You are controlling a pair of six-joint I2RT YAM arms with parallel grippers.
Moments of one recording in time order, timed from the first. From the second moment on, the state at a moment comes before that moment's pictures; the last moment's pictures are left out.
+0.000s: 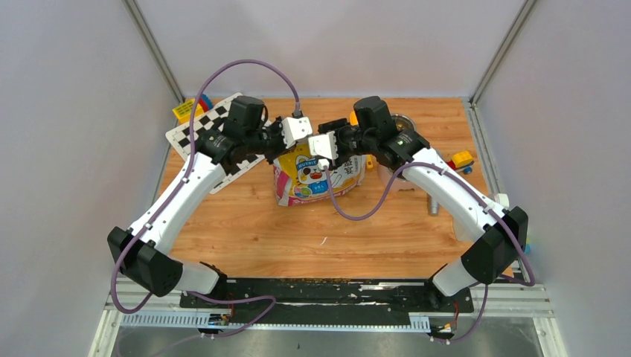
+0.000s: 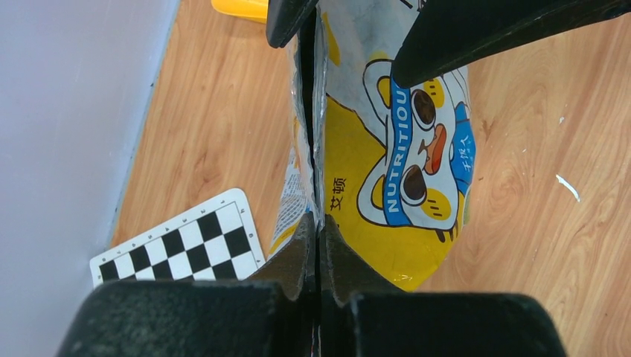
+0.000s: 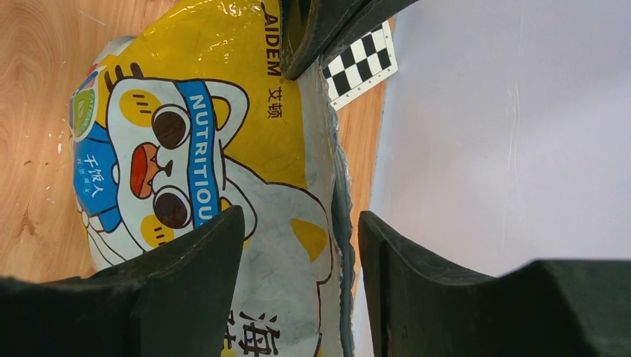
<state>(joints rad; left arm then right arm) -0.48 1.37 1.44 -0.71 0.42 0.73 0.64 1.53 1.51 -0.52 -0.49 -1.22</state>
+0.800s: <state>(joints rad) -0.48 1.37 1.44 -0.70 0.43 0.73 0.67 1.53 1.40 -0.38 -0.37 -1.25</state>
